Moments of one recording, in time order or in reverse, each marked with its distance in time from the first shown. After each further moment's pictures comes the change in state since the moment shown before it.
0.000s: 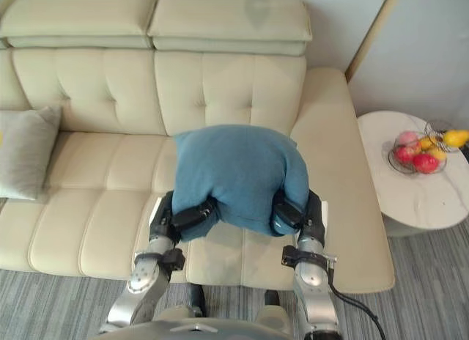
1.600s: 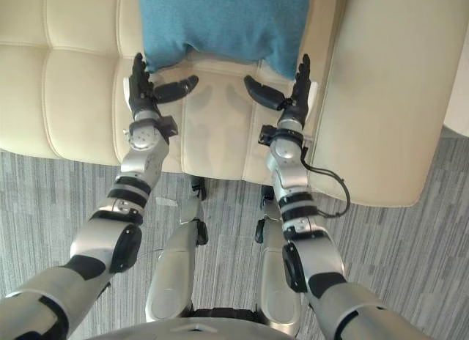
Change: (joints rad) left arm -0.908 -0.003 0.334 0.651 0.036 0.009 0.132; right arm -0.761 -0.013 -0.106 0.255 0.108 0.047 -0.139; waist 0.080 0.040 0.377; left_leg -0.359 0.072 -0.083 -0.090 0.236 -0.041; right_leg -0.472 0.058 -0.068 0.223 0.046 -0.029
